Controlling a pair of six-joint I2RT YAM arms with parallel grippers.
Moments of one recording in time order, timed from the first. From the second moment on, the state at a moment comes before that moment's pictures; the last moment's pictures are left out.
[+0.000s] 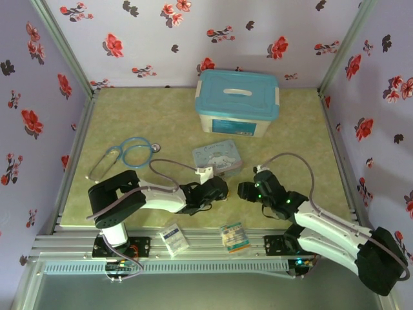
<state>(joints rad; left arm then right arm) -1.22 1.76 0.82 0.16 -0.35 -1.18 0.70 0.87 0.33 -0.27 0.06 0.69</state>
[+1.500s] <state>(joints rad) -1.07 1.32 0.68 0.00 -0.42 -1.03 0.77 1.40 0.58 -0.23 0.02 0.45</state>
